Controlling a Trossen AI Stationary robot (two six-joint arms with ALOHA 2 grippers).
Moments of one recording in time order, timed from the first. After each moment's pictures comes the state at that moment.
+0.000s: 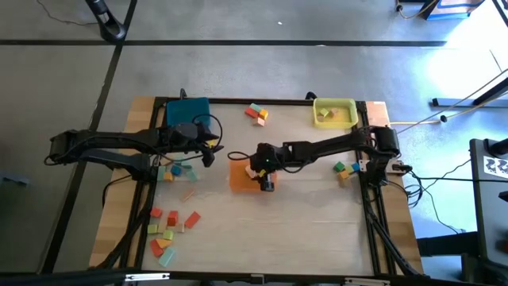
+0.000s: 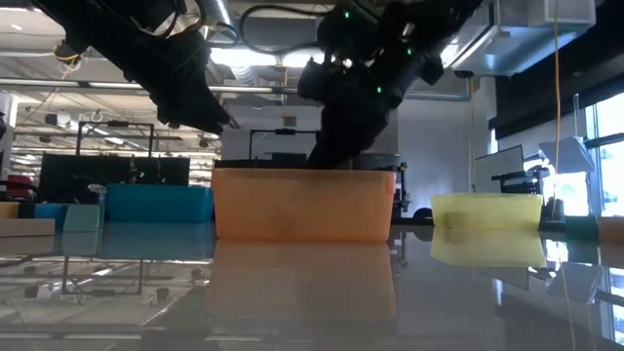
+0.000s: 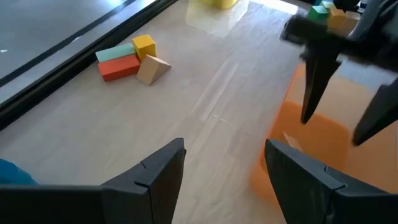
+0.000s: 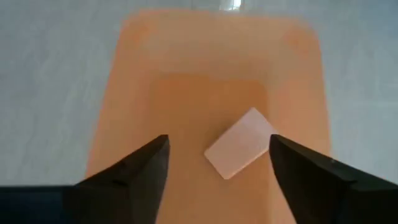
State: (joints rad) left arm 0.21 0.98 0.56 -0.17 -0.20 -0.22; right arm -0.02 1.86 1.21 -0.19 -0.08 -0.09
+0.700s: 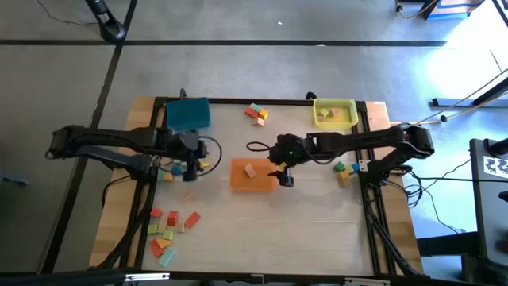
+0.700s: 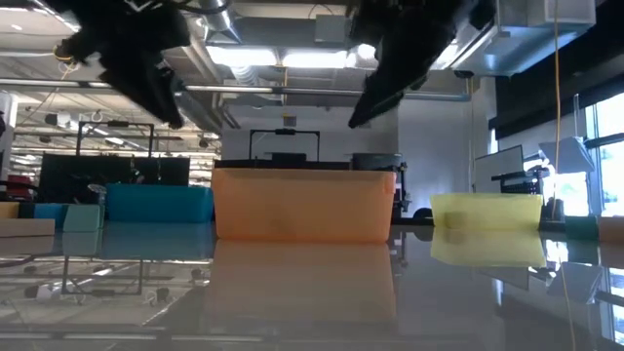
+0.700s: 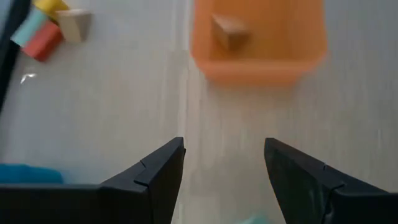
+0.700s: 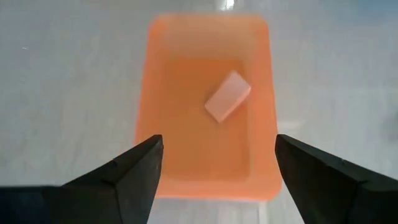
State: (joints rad) left arm 0.05 0.97 0.74 -0.73 -0.13 0.11; right arm -0.02 1.54 1.11 -0.41 -0.06 -0.03
